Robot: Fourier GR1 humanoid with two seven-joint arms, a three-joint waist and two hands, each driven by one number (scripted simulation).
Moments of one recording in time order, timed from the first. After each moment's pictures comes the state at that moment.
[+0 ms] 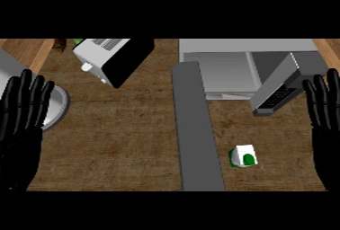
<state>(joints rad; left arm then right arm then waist) -0.01 0.11 -0.01 -2.10 0.01 -0.01 0.00 -0.01 -0.09 0.00 -2.10 0.00 0.00 -0.03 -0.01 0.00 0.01</state>
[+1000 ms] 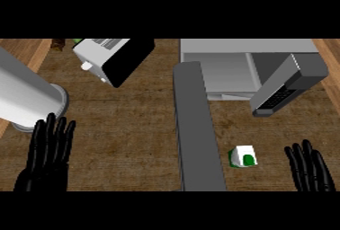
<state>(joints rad) 0.31 0.01 -0.15 -2.04 0.17 0.06 -0.18 0.54 -0.01 0.26 -2.27 0.14 -0.02 -0.11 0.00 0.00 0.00</state>
